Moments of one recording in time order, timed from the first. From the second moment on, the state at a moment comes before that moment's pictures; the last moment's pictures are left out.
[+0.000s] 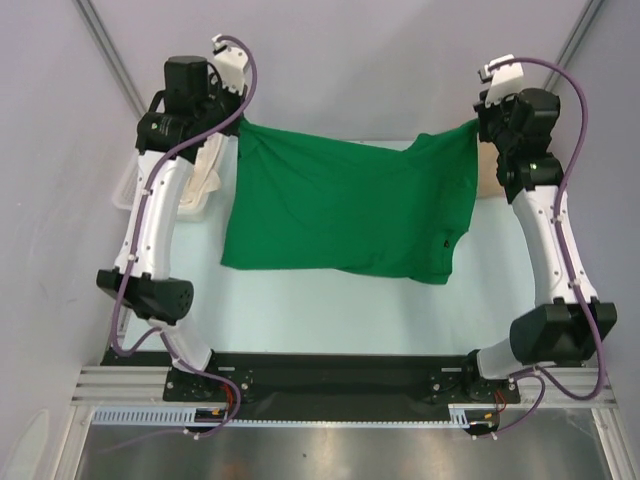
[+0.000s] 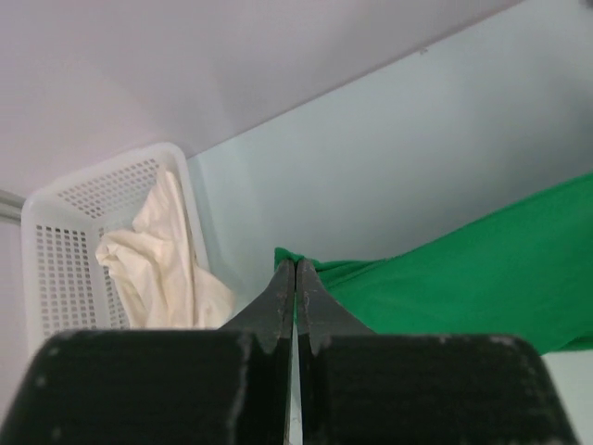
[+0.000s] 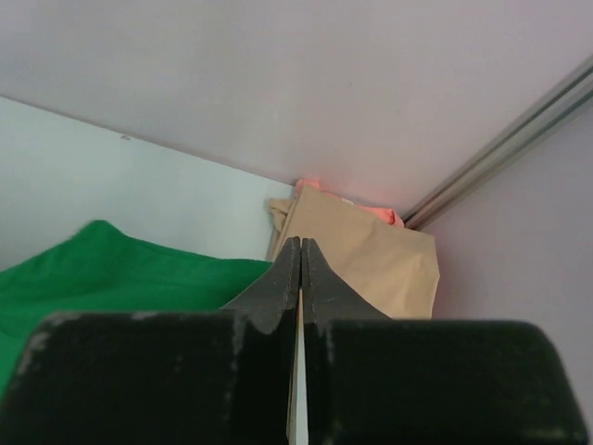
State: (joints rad) left arm -0.23 1.73 2.21 -0.91 0.09 0.24; right arm 0.03 1.43 1.59 -0.26 -0.06 -0.34
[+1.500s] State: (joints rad) left arm -0.21 1.16 1.92 -0.90 0.06 0.30; right arm 0.01 1.02 1.68 -0.40 -0.18 -0.35
